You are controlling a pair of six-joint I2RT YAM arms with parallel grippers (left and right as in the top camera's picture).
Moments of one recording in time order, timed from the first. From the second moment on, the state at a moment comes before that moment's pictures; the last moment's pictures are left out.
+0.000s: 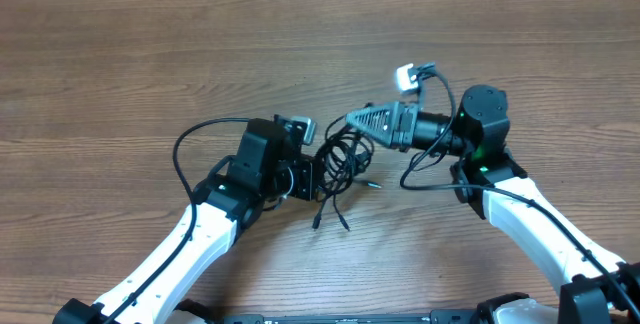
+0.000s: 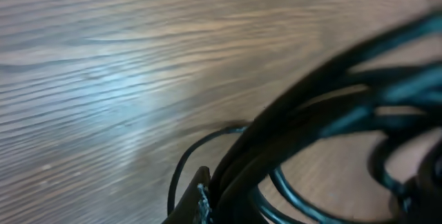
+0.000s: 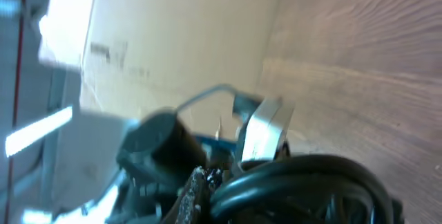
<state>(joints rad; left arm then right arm) -0.47 1.31 0.71 -0.22 0.40 -0.36 0.26 1.41 0.72 0.59 -1.01 1.22</state>
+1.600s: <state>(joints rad) -0.47 1.36 0.70 -0.03 0.27 -0.37 -0.08 1.43 0.72 0.10 -0.82 0.93</state>
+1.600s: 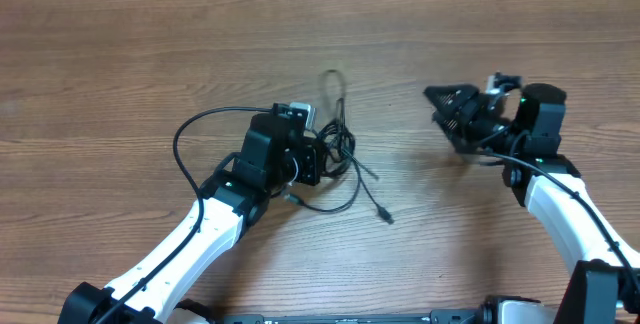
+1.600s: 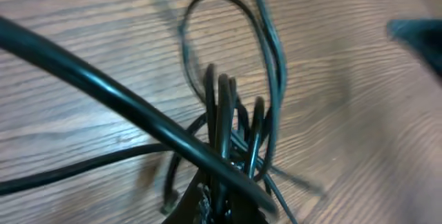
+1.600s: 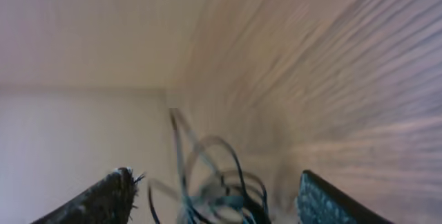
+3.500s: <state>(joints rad) 0.02 1.38 0.70 0.00 0.92 -0.50 0.21 1.22 0.73 -0.20 -0.32 0.66</state>
